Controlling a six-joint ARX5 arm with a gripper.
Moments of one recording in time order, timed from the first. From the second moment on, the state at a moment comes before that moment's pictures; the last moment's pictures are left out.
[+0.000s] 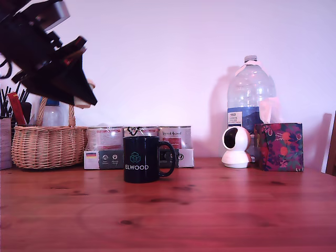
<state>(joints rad) -0.34 1.43 0.98 -0.27 0.28 0.05</state>
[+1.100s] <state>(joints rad) -0.38 1.99 1.75 -0.67 0.25 0.12</state>
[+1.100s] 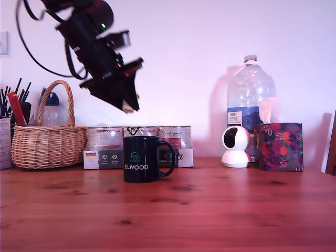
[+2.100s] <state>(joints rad) -0.41 2.14 1.88 -0.70 0.21 0.15</state>
